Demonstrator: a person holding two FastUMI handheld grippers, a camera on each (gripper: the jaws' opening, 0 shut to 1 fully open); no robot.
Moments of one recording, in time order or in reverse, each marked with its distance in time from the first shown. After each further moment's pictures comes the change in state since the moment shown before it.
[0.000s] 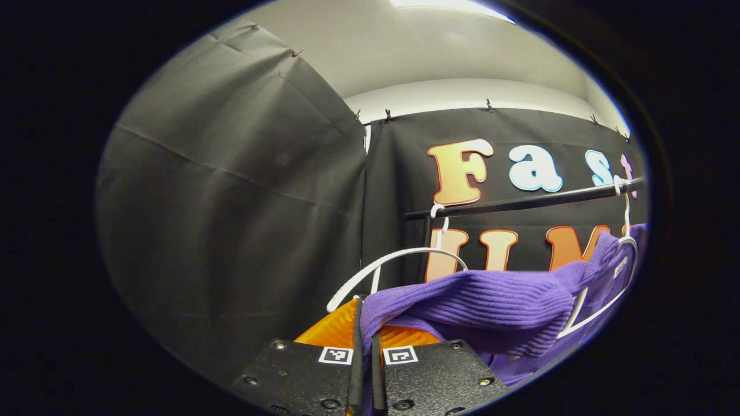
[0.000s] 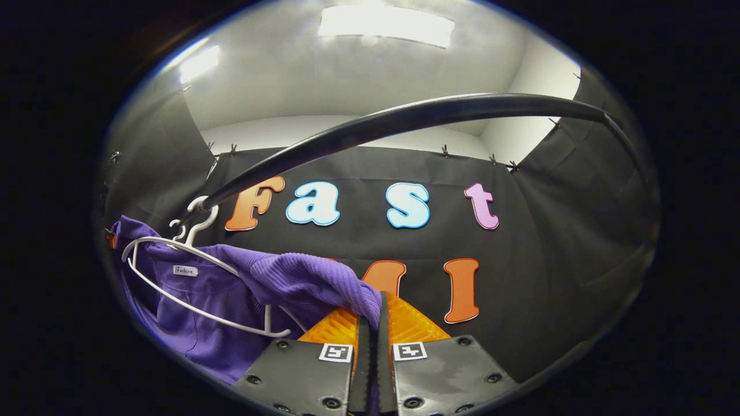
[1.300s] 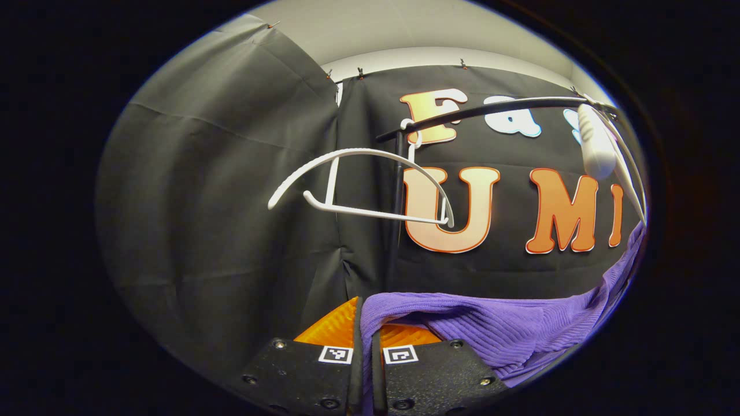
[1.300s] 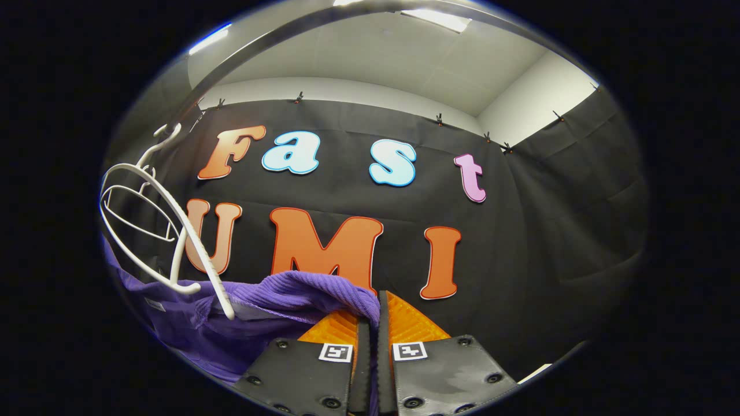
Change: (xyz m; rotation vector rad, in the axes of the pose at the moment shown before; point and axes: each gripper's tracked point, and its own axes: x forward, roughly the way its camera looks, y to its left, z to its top) left arm -0.006 -0.027 -0.125 0.119 0.156 -0.108; right arm 0.020 -0.038 -0.083 -0.113 0.181 -0.097
